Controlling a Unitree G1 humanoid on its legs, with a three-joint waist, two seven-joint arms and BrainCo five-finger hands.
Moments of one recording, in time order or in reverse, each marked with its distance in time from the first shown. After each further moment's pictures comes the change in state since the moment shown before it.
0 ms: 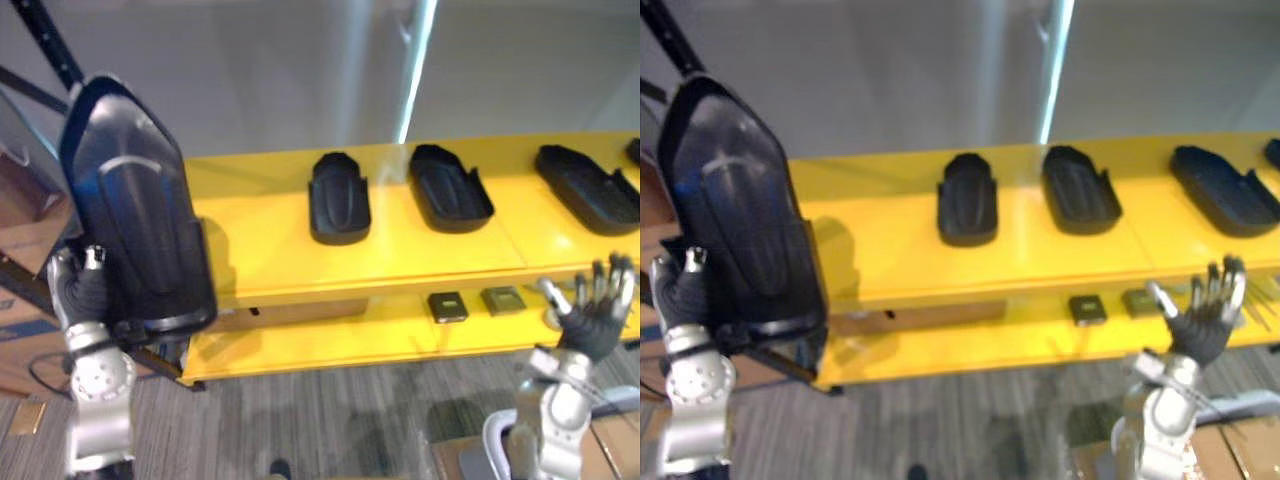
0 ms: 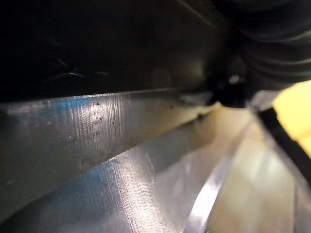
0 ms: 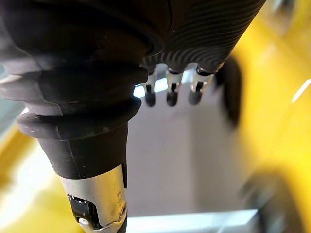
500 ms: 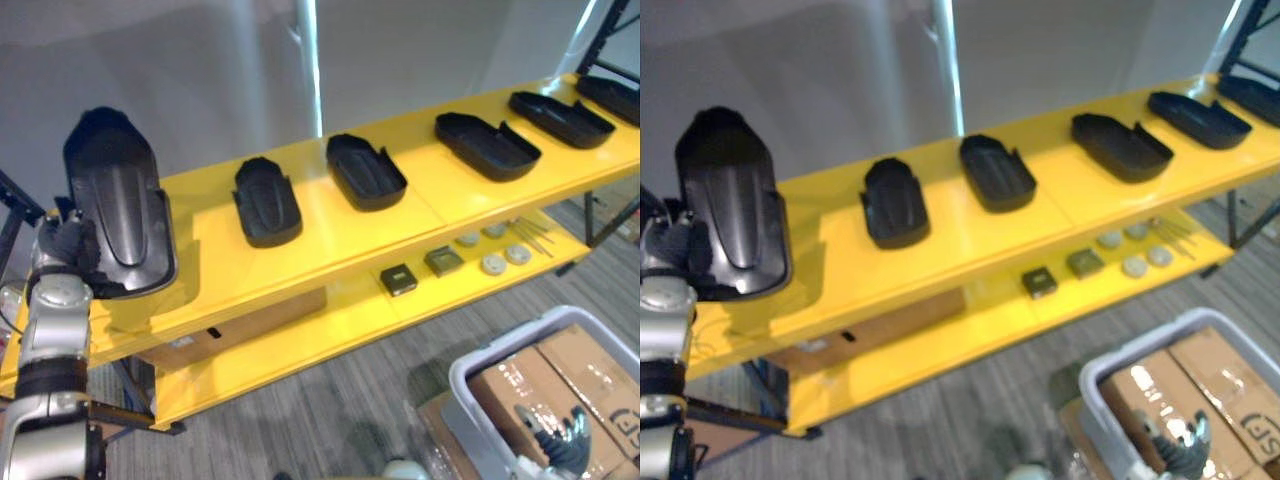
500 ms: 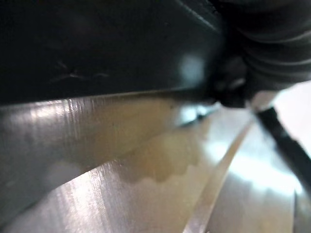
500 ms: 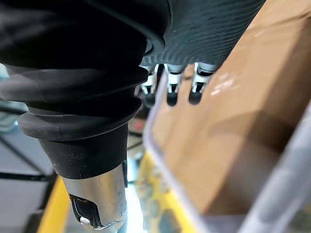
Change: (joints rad) left arm -0.432 0.226 -0.226 0.548 -0.086 0.291 -0.166; right arm 0.151 -0.014 -0.039 0.495 -0.017 0.017 0.079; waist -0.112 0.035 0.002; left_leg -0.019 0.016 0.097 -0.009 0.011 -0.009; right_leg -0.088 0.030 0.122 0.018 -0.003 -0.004
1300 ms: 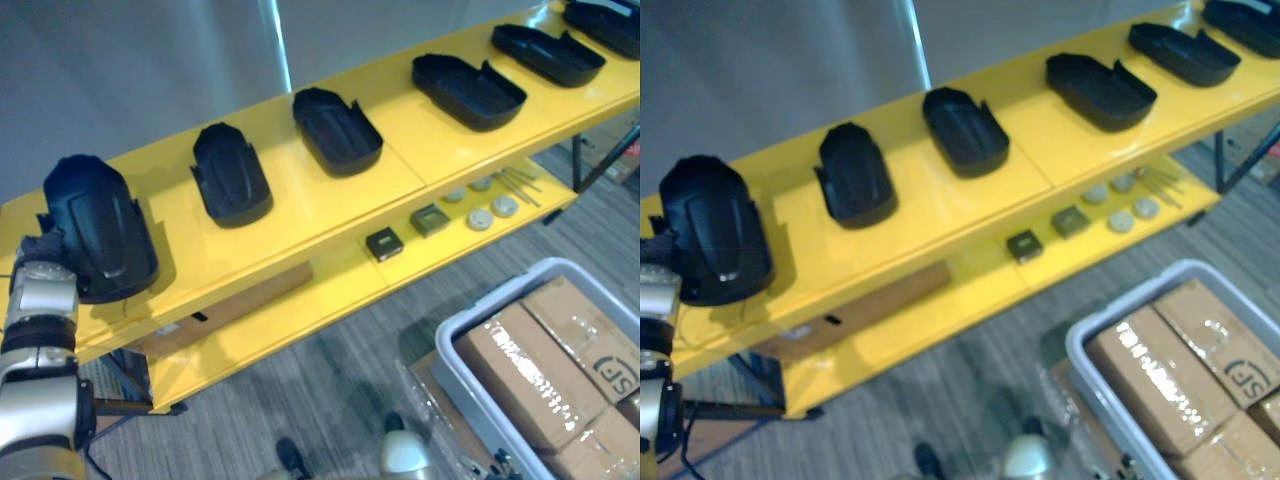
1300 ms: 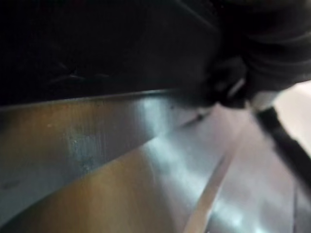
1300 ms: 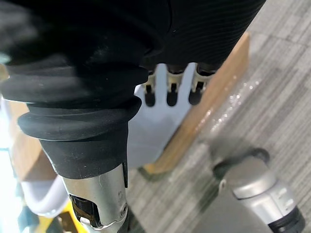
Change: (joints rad) left arm -0.163 0.077 -0.065 0.234 -0.036 0.185 0.028; right arm 0.002 -0.023 0.091 0.262 -0.019 0.090 0.243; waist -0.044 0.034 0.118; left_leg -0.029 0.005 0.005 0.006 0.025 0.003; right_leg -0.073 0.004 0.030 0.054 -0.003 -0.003
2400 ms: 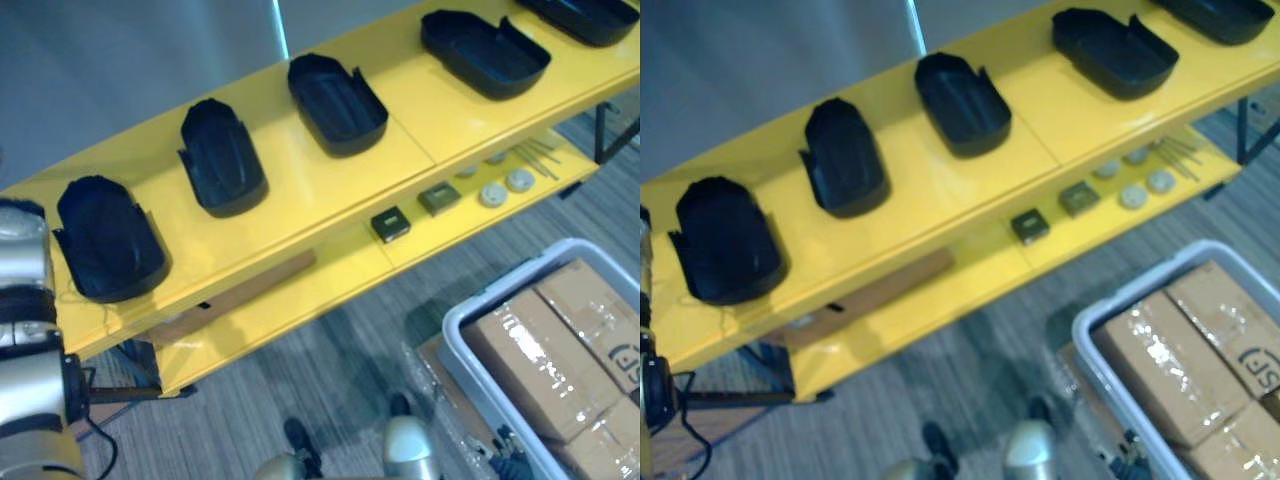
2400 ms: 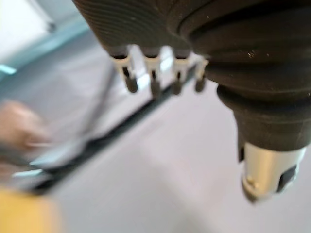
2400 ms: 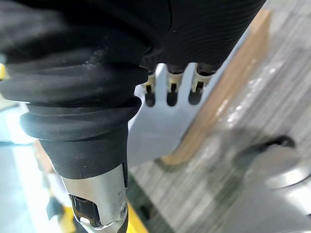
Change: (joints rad) left arm -0.148 0.057 0.075 -0.208 -0.114 -0.388 0.547; right arm -0.046 -0.024 0.006 0.015 0.076 -0.110 0.041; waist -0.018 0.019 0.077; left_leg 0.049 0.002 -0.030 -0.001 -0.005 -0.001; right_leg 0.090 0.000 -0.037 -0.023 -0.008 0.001
